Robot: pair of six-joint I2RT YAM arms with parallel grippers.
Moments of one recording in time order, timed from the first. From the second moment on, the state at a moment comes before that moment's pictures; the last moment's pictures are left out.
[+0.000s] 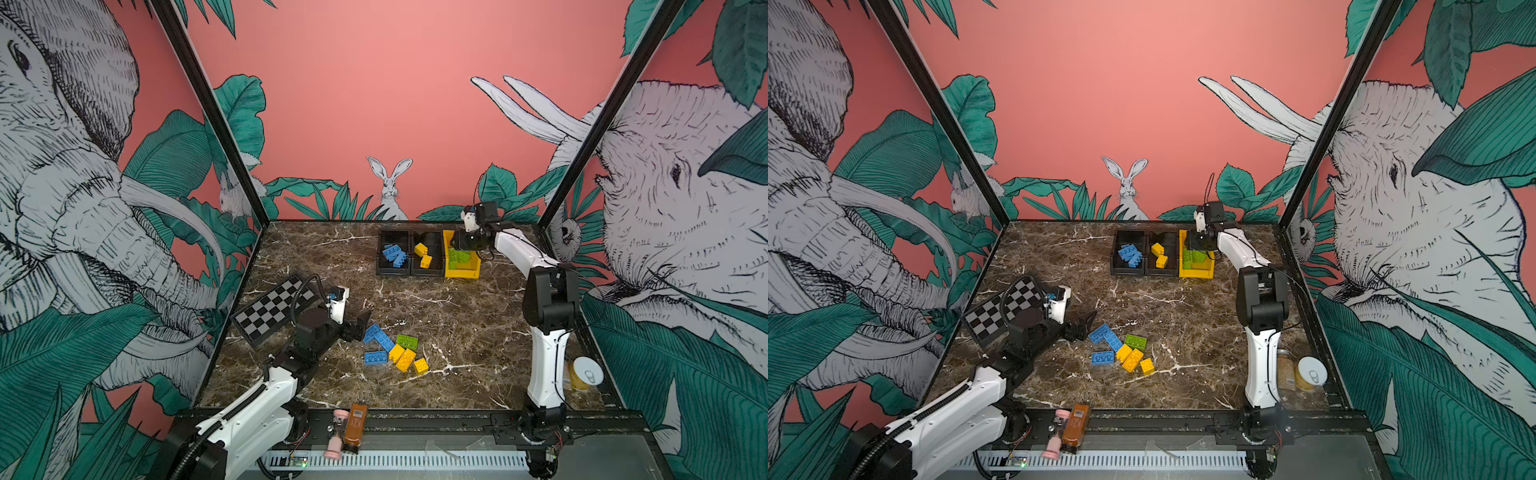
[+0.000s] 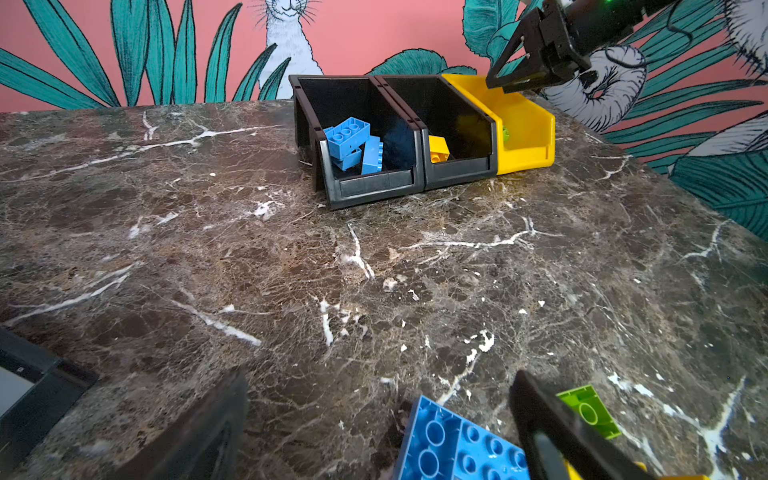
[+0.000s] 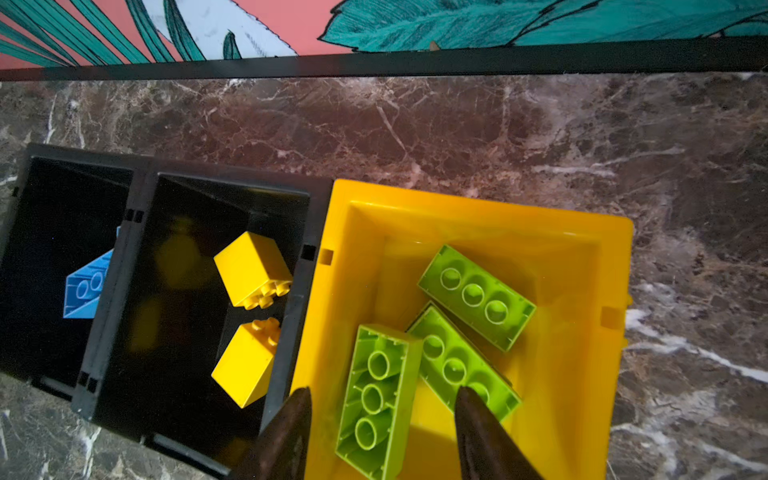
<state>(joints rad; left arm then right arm) -0.47 0.87 0.26 0.26 0.11 -0.13 0.18 2.14 1.83 -0.59 -0.23 0.11</state>
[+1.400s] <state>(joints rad) -0.47 0.84 0.26 0.26 0.06 -0.12 1.09 1.46 0.93 -0.63 0.08 0.50</state>
